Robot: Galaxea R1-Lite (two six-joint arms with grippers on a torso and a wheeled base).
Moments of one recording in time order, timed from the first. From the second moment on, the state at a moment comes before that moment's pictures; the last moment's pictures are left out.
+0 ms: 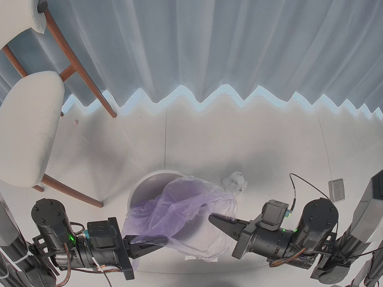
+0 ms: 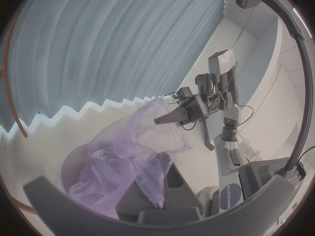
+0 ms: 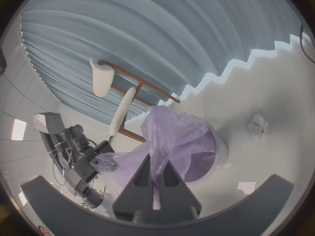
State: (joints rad) left arm -0.58 1.74 -0.02 -1.50 -0.53 0.13; right arm 0.74 1.95 -0.28 -1.55 0.05 0.54
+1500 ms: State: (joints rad) left arm -0.39 1.37 -0.06 -0.70 -0.36 -0.10; right arm 0.67 1.93 -0.30 -1.55 0.01 0.53
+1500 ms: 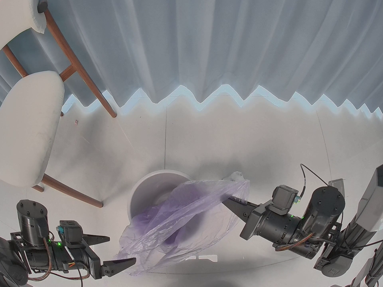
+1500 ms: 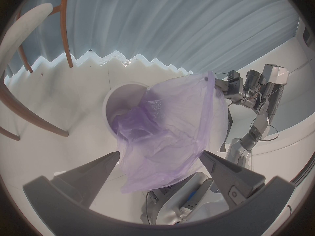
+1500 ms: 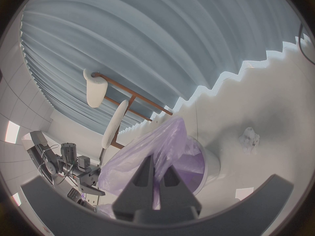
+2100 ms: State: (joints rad) left arm -0.35 1.63 -0.03 -0.85 -0.28 -0.01; right arm 0.65 1.94 -0.32 -1.55 0.01 0.53
